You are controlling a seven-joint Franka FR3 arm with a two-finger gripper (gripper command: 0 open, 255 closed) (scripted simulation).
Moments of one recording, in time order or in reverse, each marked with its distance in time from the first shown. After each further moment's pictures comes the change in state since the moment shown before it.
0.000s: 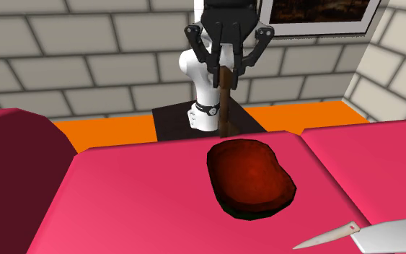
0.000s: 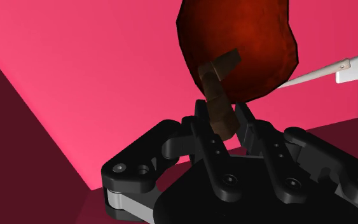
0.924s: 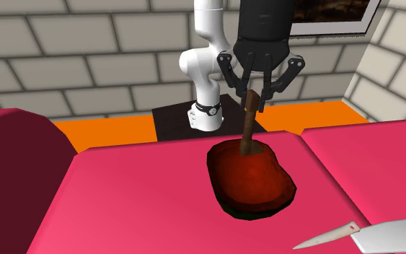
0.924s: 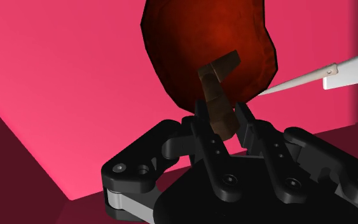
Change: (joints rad) arm 0.040 0.022 0.048 -0.081 0.005 0.102 0.090
